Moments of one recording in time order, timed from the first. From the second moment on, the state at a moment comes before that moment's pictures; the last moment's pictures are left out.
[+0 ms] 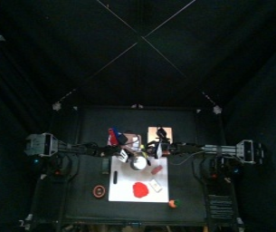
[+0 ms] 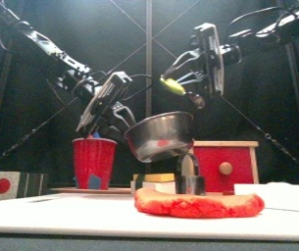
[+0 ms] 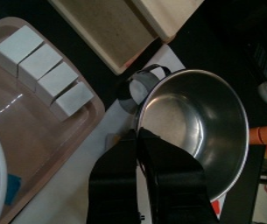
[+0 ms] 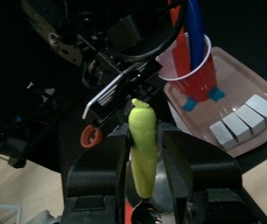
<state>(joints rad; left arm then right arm) 0.12 -0.01 0.72 -0.73 -0.09 0.00 -0.22 -0.35 0.78 -0.70 -0.16 1.34</state>
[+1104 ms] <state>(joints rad) 0.11 -0.02 0.72 -0.66 -0.08 0.00 0.07 -0.69 1.16 -0.11 0.44 1.35</state>
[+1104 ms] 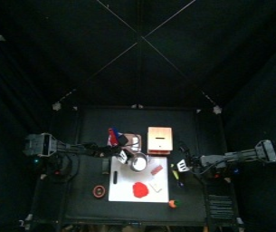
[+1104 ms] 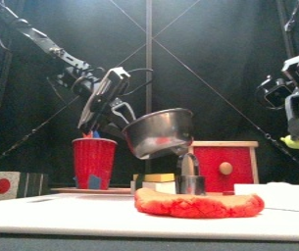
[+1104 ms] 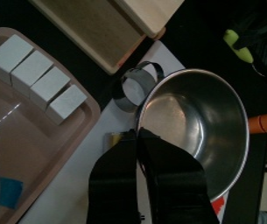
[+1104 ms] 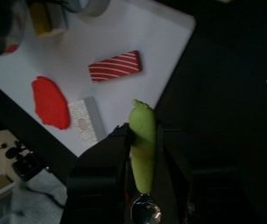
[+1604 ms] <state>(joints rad) 0.11 -0.02 0.72 -0.66 -0.07 0.00 0.02 -0.47 1.14 -0.19 0.40 1.35</state>
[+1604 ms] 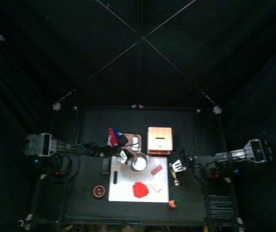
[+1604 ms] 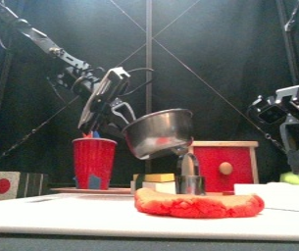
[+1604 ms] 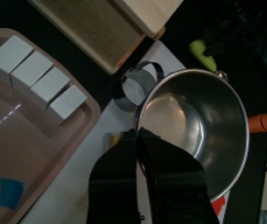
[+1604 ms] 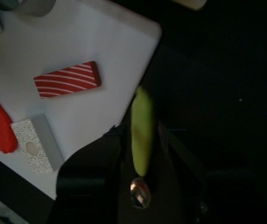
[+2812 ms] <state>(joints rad) 0.05 -0.16 0.86 -0.54 0.19 0.00 0.04 -0.44 1.00 -0.47 0.22 1.35</state>
